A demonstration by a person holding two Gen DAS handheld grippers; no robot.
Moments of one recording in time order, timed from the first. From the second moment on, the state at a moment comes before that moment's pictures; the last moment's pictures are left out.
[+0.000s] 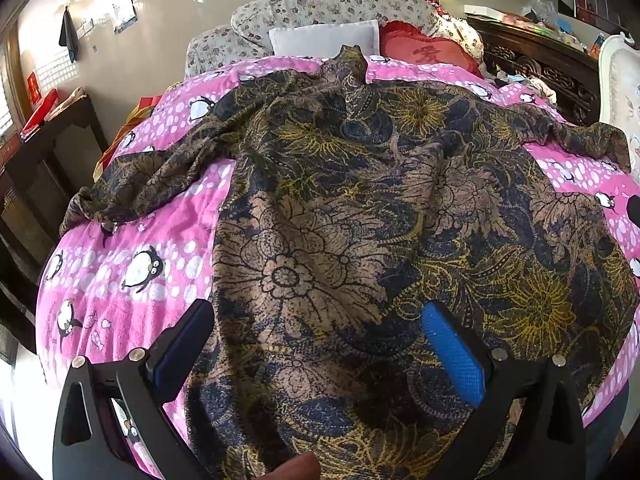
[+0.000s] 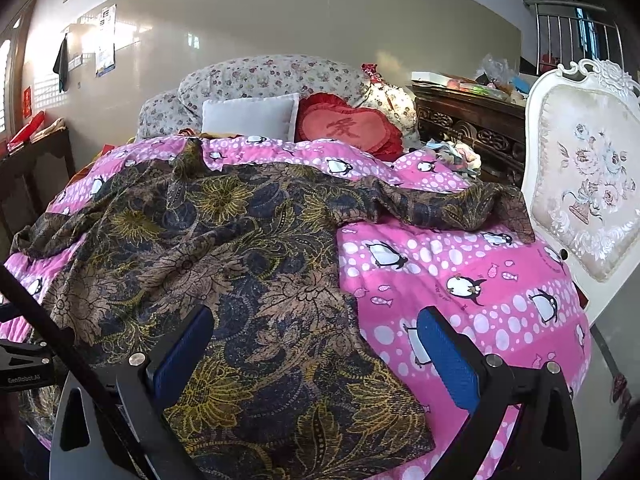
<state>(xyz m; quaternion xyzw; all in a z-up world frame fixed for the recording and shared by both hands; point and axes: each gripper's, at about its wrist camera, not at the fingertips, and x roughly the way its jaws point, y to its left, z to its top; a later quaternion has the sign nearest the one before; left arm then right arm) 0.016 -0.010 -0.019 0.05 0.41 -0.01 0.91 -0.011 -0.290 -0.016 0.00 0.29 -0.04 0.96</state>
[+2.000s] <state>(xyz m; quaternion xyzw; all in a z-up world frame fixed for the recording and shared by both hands) 0.015 -0.011 -0.026 0.04 0.41 -0.02 0.91 -0.005 -0.274 -0.020 -0.01 0.30 -0.06 0.95</state>
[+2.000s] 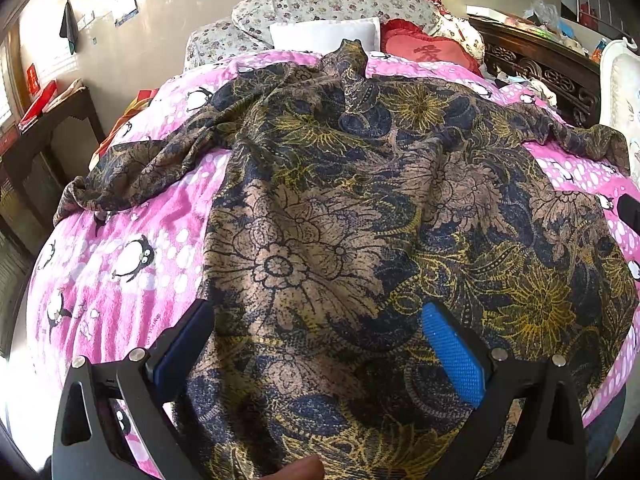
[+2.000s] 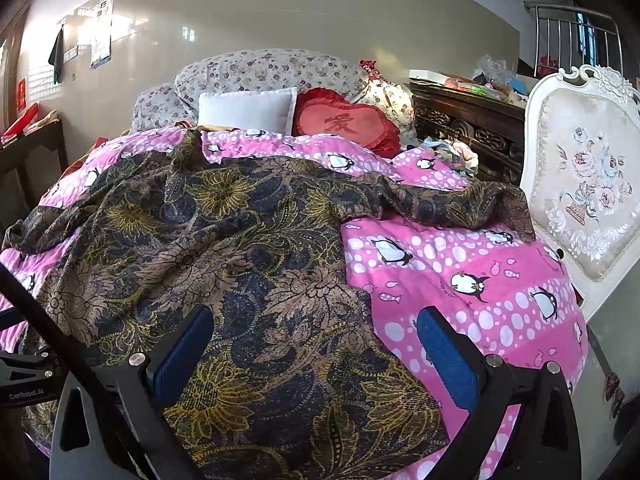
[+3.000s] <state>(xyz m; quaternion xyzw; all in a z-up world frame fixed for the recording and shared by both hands) 0.013 -0.009 -0.018 0.04 0.41 -0.02 0.91 -0.008 -0.265 -0.015 -0.01 0.30 -0.04 0.95</state>
